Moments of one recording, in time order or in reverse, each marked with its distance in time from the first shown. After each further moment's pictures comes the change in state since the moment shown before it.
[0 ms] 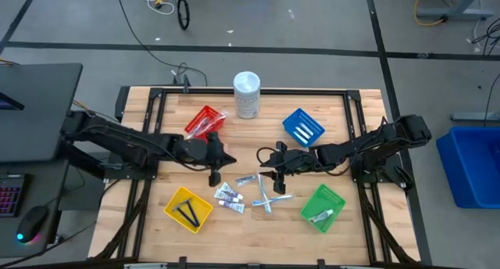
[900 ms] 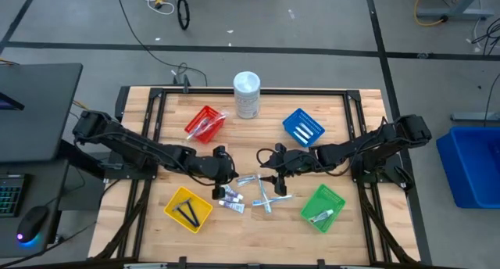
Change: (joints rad) left arm -0.084 0.182 0.000 0.031 -0.001 -0.018; right arm -0.001 0.000 0.000 -0.002 -0.053 0.000
